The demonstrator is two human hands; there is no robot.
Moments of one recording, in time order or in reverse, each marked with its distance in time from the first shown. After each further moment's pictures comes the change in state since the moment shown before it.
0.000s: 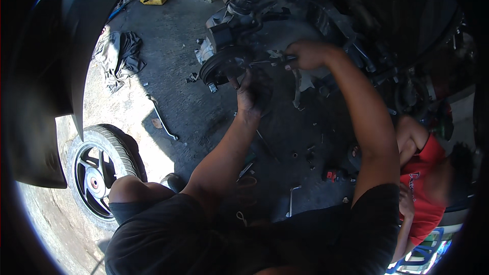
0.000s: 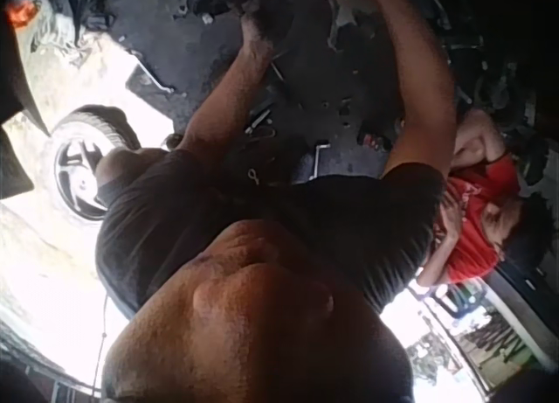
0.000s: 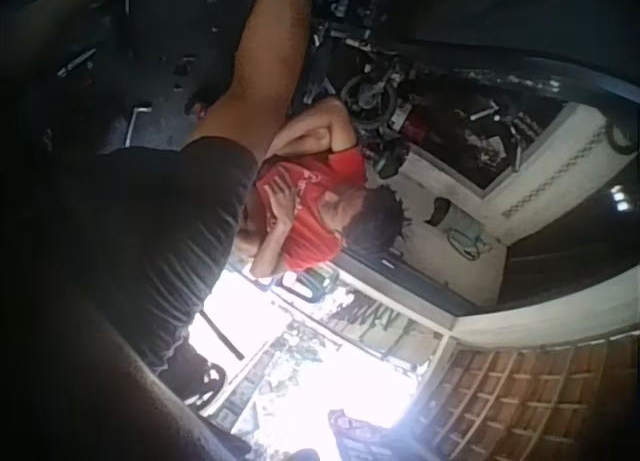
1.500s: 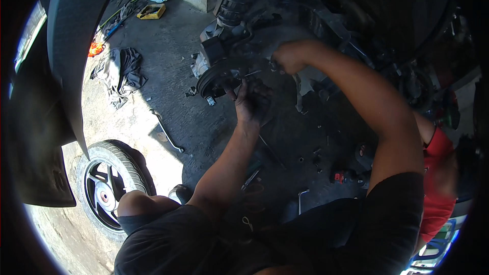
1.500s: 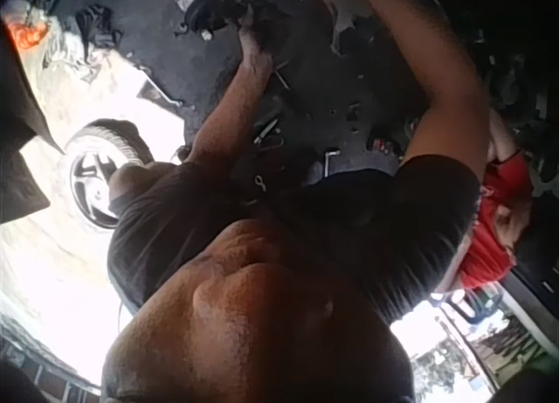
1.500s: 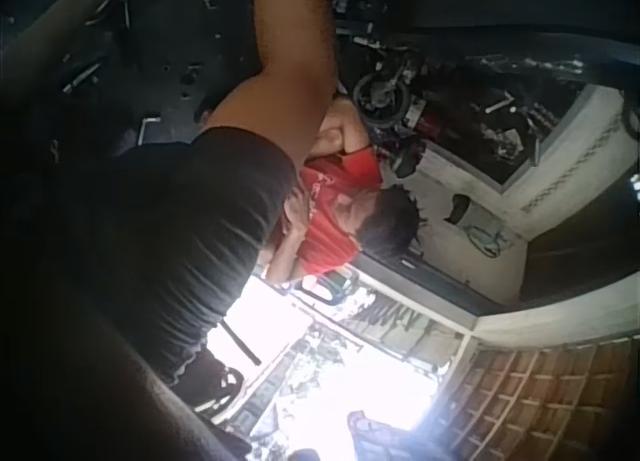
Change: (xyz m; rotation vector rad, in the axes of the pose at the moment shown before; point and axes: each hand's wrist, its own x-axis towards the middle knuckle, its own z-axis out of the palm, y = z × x) left_hand -0.001 -0.011 0.002 2.108 0.145 0.709; right_hand 0.033 -0.021 -0.016 -0.295 -0.257 -0.053
